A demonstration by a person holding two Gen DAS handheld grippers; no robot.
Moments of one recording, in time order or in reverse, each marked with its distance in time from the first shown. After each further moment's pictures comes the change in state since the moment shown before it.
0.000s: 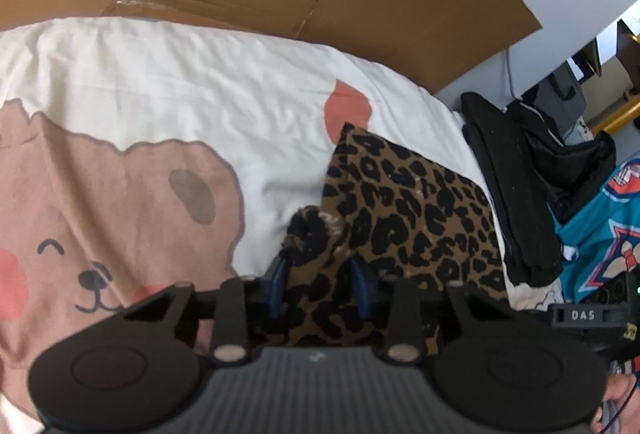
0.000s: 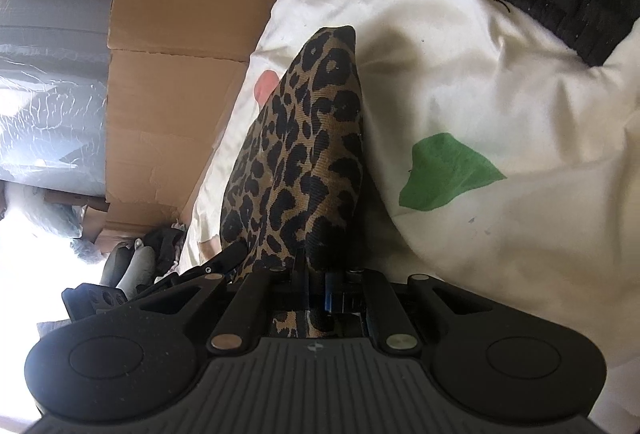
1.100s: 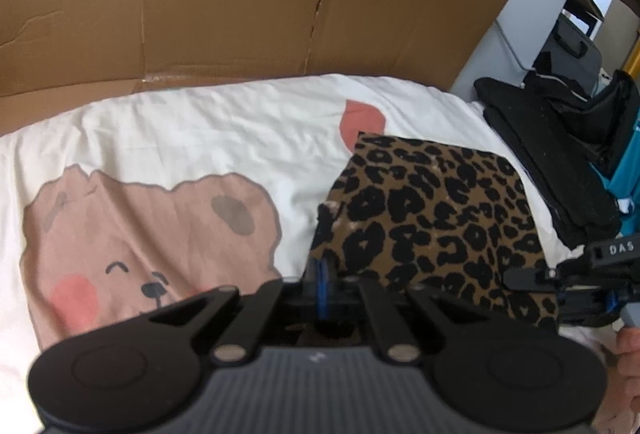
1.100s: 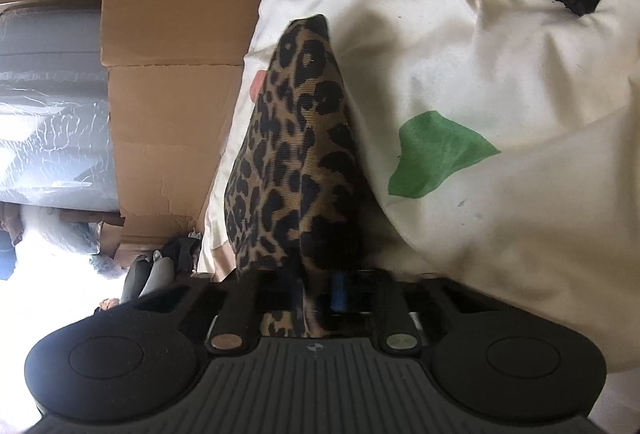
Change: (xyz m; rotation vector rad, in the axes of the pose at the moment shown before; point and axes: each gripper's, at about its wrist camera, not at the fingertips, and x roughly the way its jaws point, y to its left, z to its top) left arm -0.024 -0.027 -0.032 0.221 -0.145 0.226; right arm 0.009 -0.017 -0.004 0.081 -0.004 0.074
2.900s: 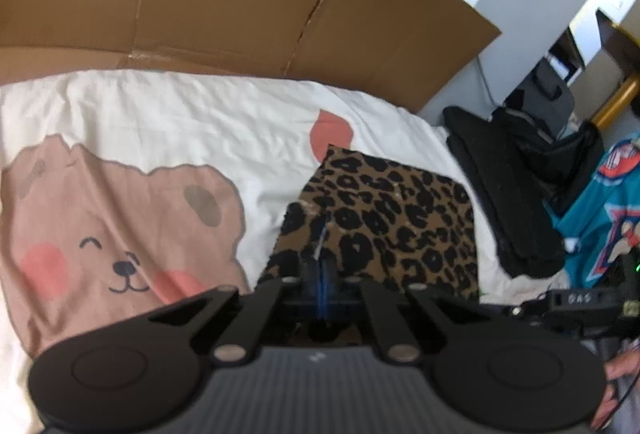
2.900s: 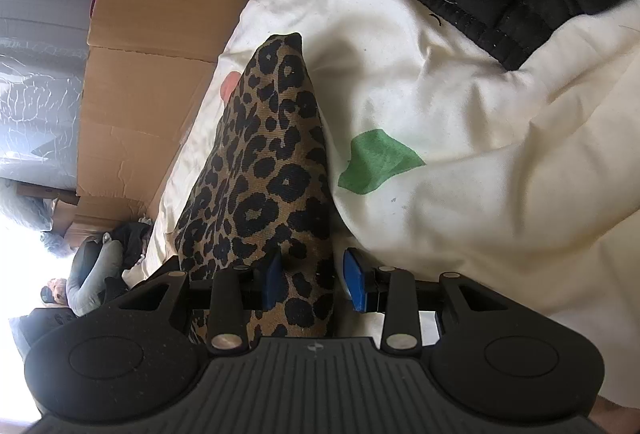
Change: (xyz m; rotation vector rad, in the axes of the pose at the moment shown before) left arm -0.013 0.013 0.010 -0.123 0.016 -0.145; right arm -0.035 0.008 -0.008 -0.097 -0.009 -0.185
